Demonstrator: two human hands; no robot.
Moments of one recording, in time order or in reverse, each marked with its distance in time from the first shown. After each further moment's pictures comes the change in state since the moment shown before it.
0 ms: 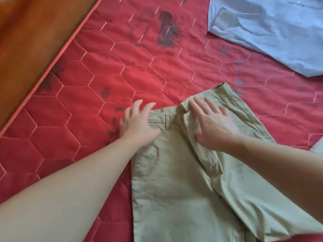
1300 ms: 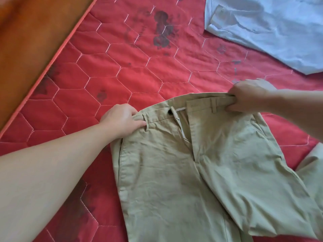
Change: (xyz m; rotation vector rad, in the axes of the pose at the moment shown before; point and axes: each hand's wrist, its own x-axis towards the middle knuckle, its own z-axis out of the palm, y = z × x) left_hand 0.024 -0.020 -0.040 0.084 -0.144 0.014; right_hand 0.040 0.101 -0.052 -0.283 -0.090 0.081
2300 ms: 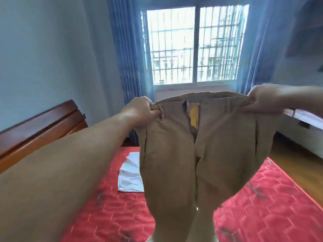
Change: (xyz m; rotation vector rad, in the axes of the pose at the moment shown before) left_hand -0.492 0.553 -0.407 0.003 0.563 0.760; right_hand -0.753 0.345 -0.386 0.250 0.484 0.665
